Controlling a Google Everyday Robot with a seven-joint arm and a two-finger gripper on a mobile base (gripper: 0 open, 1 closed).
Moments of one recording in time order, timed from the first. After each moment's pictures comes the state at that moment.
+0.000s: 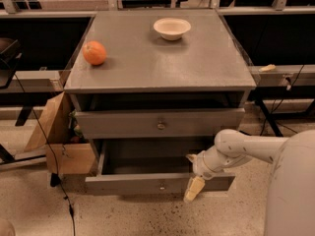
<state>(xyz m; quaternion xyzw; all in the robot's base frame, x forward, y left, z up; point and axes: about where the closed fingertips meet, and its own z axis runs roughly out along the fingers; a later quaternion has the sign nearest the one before) 0.534 -0.126 0.447 -0.62 0.74 0.20 0.19</state>
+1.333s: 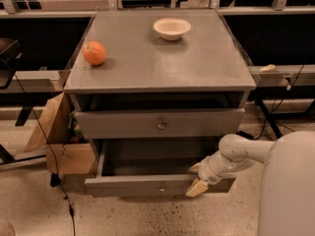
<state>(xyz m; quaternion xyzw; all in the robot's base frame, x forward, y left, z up) 0.523 -0.151 0.410 -0.61 0.75 0.21 0.16</state>
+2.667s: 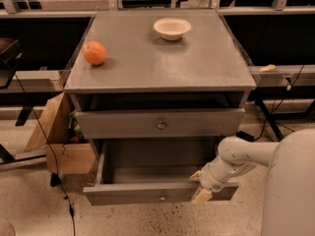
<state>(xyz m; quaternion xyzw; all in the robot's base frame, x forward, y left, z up) 0.481 -0.155 0.422 -0.66 0.72 0.21 0.11</state>
